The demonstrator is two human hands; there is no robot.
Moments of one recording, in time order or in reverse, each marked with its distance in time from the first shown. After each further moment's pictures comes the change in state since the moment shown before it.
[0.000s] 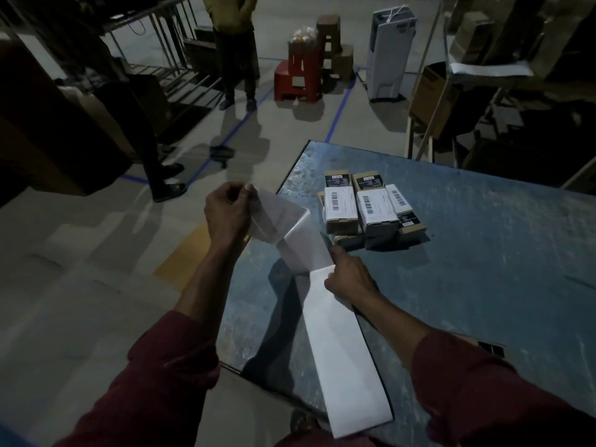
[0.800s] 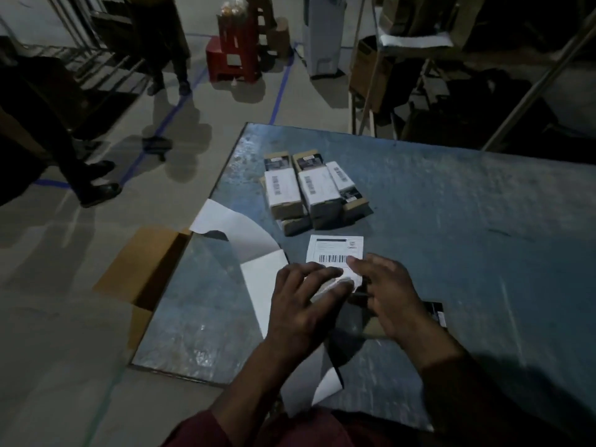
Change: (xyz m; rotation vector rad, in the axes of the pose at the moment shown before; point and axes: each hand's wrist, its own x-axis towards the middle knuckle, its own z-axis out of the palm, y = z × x) left_hand -0.215 -0.022 0.069 0.162 -0.330 1.103; right_hand -0.126 0.042 -0.088 1.226 0.144 0.384
